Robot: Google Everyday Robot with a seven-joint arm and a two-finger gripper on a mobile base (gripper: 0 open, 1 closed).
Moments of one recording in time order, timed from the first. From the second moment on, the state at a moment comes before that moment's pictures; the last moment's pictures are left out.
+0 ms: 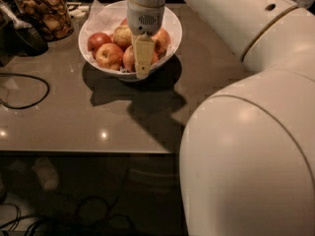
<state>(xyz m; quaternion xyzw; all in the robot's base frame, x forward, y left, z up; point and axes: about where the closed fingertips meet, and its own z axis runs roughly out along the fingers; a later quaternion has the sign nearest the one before) 0.625 0.037 0.911 -0.75 0.66 0.04 0.08</state>
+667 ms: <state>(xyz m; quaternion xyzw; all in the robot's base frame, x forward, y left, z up) 0.624 0.037 0.906 -0.75 0.66 0.05 0.07</state>
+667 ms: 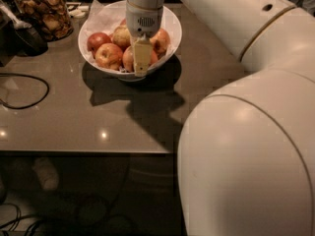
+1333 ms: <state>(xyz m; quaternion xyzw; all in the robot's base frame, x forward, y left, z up) 0.624 0.037 0.906 -0.75 0.66 0.05 0.07</state>
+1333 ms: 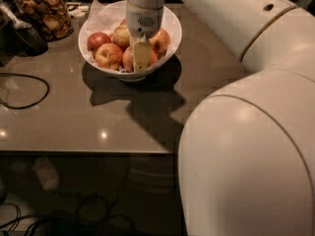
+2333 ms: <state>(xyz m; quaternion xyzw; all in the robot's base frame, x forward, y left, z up) 0.623 0.036 0.921 -0.74 0.66 0.04 0.09</state>
